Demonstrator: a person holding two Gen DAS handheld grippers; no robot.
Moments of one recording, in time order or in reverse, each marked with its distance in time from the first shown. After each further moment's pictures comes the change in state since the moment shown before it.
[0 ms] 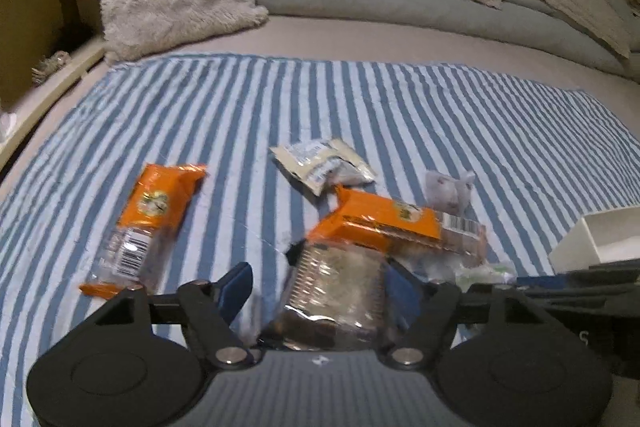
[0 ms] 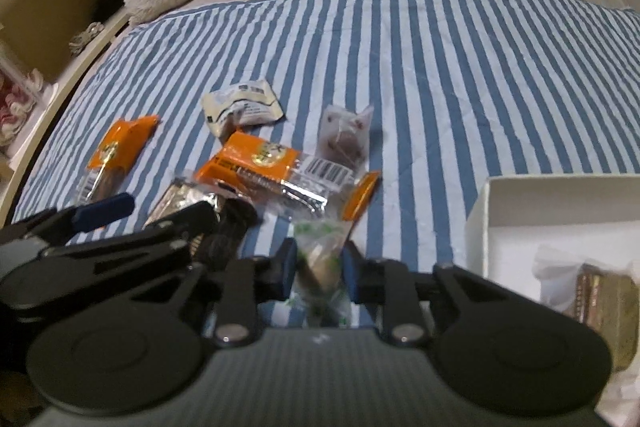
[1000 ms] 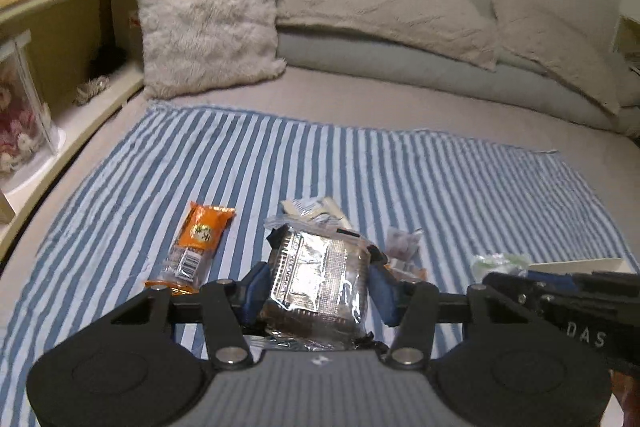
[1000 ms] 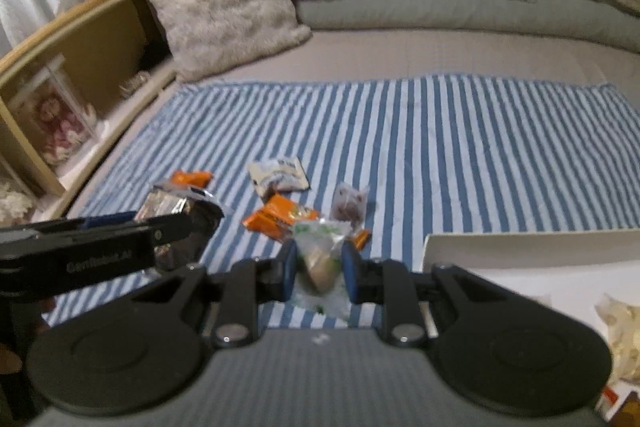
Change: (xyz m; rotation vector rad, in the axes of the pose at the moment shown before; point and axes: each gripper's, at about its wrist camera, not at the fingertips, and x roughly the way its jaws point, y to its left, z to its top) left arm -0.124 -0.005 0.015 -0.092 -0.115 -0.002; right arm -0.124 0.003 -0.015 -0.062 -0.218 0.032
